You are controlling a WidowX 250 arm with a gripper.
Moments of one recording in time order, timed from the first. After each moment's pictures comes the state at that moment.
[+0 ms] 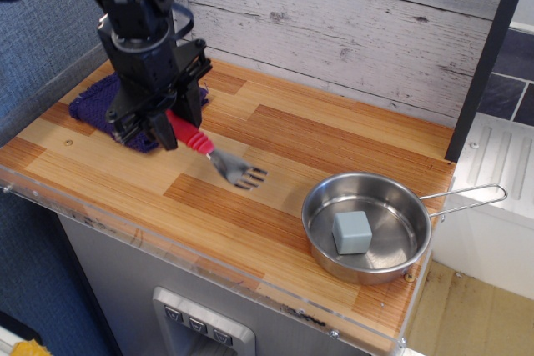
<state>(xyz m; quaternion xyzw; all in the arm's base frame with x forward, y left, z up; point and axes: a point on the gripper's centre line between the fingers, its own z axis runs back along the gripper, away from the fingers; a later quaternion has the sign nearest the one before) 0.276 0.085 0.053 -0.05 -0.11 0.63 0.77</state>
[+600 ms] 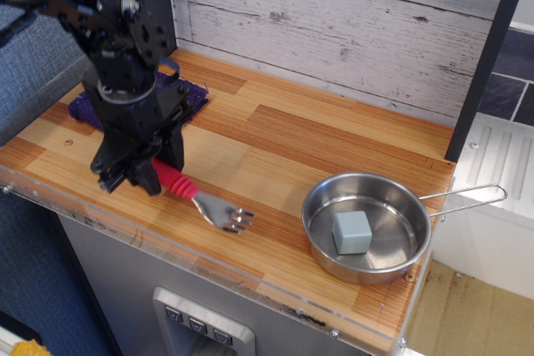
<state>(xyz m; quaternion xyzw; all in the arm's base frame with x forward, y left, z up) 0.246 0.085 0.027 -0.03 -0.09 0.67 0.74</state>
